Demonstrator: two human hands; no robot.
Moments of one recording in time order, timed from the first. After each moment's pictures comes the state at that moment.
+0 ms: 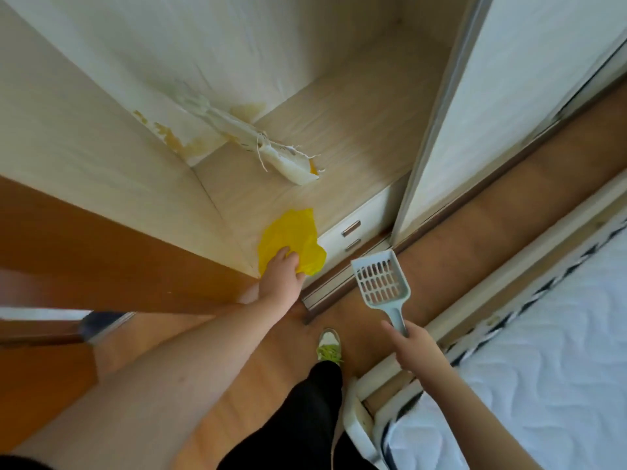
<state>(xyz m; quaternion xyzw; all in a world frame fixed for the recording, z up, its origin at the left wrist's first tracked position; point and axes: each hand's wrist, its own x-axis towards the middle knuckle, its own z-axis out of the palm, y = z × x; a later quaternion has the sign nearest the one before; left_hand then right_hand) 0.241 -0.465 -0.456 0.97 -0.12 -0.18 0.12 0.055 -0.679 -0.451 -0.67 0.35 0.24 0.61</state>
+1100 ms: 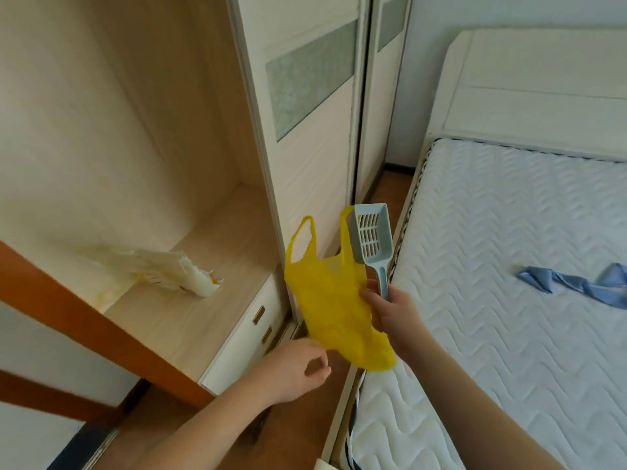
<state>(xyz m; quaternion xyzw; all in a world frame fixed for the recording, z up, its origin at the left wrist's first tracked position) 0.051 -0.499 -0.238 0.74 -0.61 -0.24 0.13 -0.081 -0.679 -0.207 -0.57 0.40 -0.21 0.69</state>
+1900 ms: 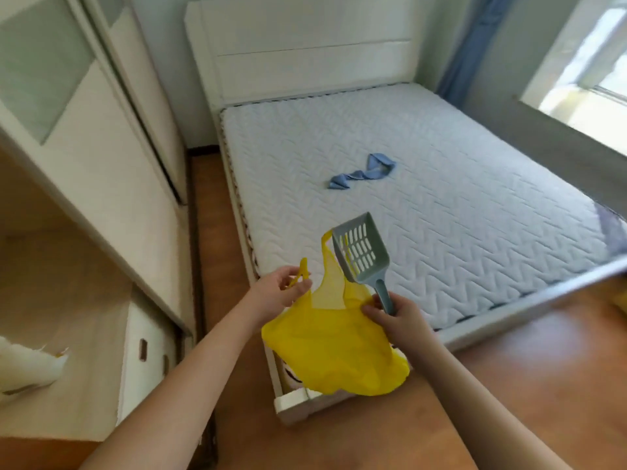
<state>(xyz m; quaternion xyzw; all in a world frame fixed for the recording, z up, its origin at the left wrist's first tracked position) -0.049 -0.534 -0.213 0.56 -0.59 -0.52 0.26 -0.301 -0.475 -0.215 -0.50 0.64 -0.34 0.47</state>
